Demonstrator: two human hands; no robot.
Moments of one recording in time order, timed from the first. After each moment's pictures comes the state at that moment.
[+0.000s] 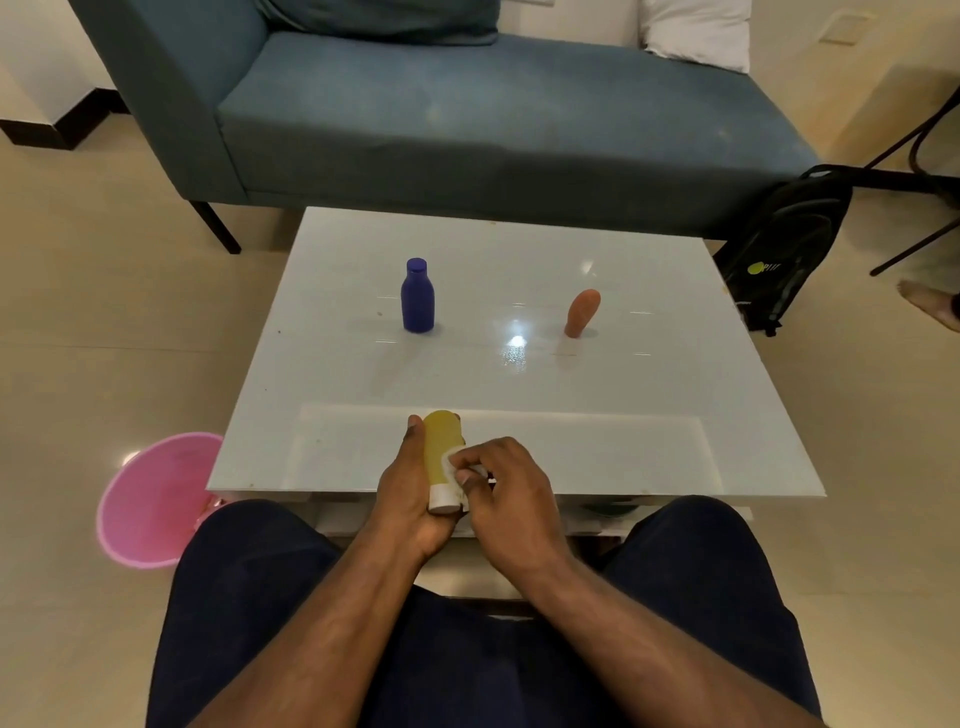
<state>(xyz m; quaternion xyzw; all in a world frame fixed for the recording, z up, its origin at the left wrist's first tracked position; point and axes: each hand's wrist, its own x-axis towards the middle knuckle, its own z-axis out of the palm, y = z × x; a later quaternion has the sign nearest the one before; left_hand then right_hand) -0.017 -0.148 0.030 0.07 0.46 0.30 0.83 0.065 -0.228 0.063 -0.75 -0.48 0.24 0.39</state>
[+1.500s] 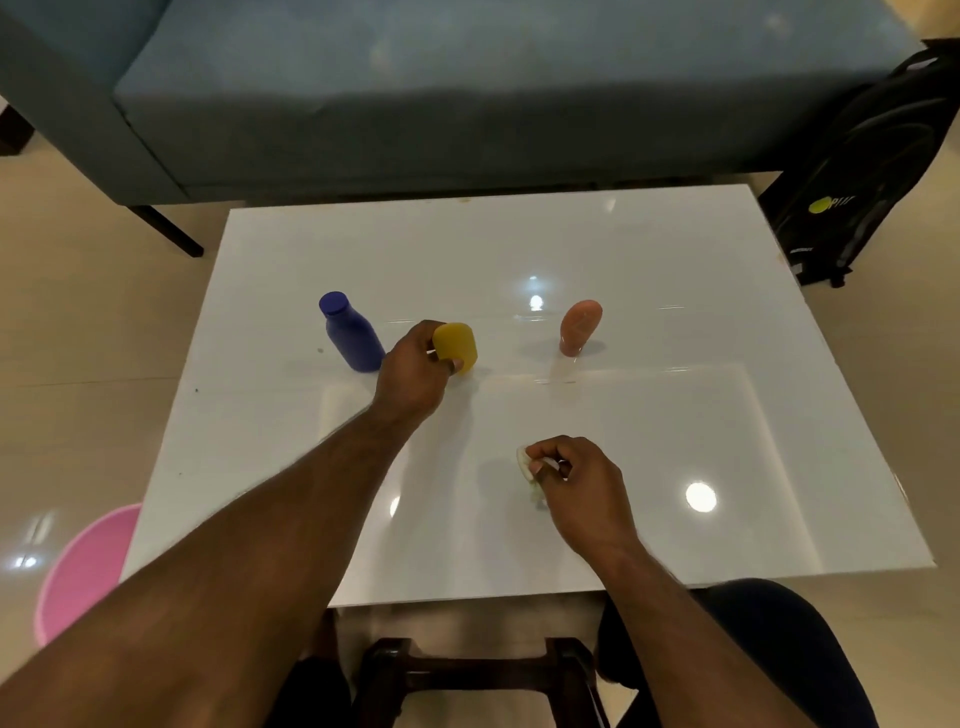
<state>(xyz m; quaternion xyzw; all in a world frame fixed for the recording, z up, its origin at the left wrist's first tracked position) 0.138 0.052 -0.027 0.65 0.54 0.21 0.50 0.249 -0.147 -0.034 -0.79 -0.31 0.33 0.41</state>
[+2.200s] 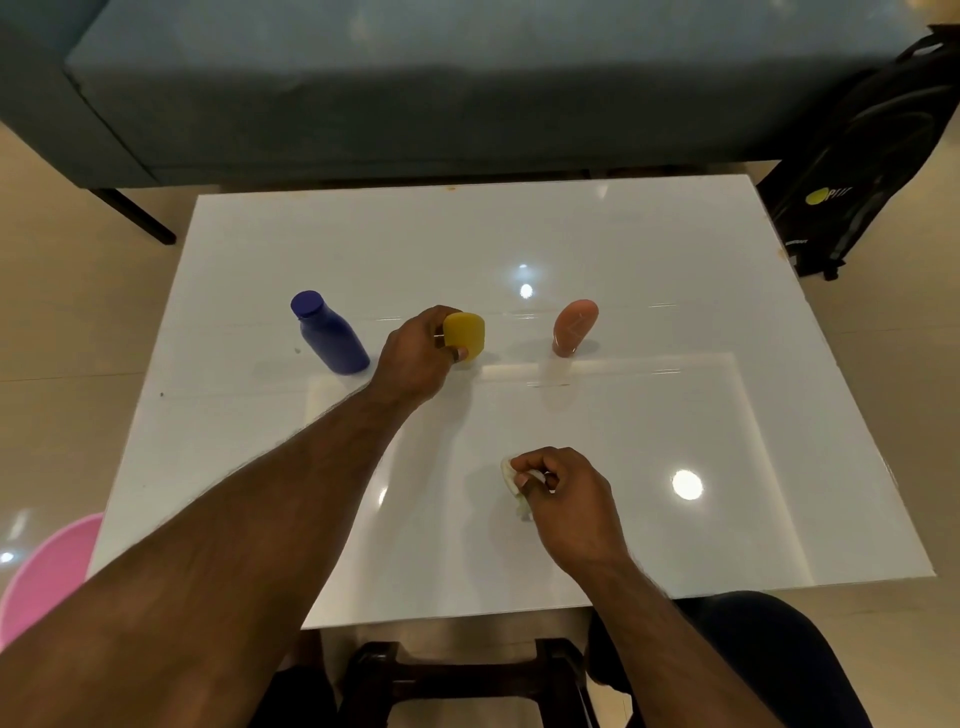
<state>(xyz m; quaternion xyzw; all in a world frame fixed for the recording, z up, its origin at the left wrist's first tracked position) 0.167 0.084 -0.043 0.73 0.51 0.12 0.44 0.248 -0.141 -0.038 -0.79 -0.29 0.36 0.41</state>
